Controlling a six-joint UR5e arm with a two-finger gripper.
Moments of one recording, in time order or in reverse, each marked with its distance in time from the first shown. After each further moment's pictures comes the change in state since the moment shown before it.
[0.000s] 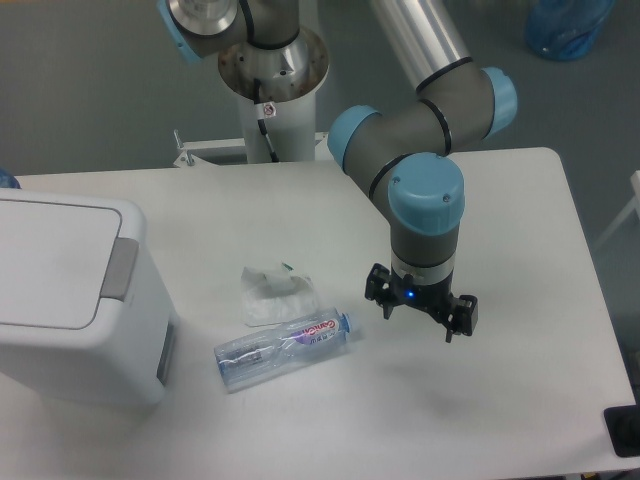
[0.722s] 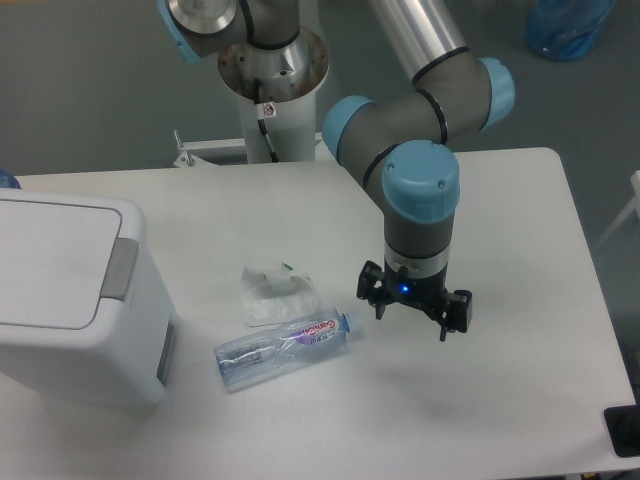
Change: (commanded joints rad) arm -0.024 0.034 -0.002 -0.006 -0.113 -0.215
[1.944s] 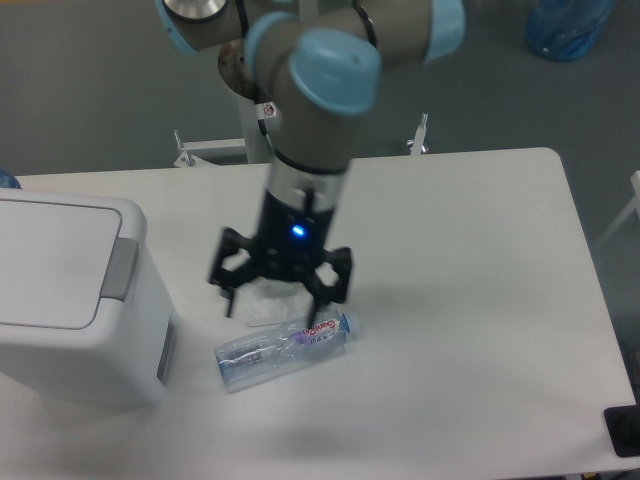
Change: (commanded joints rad) arm -0.193 0.229 0.029 0.003 -0.319 -0.531
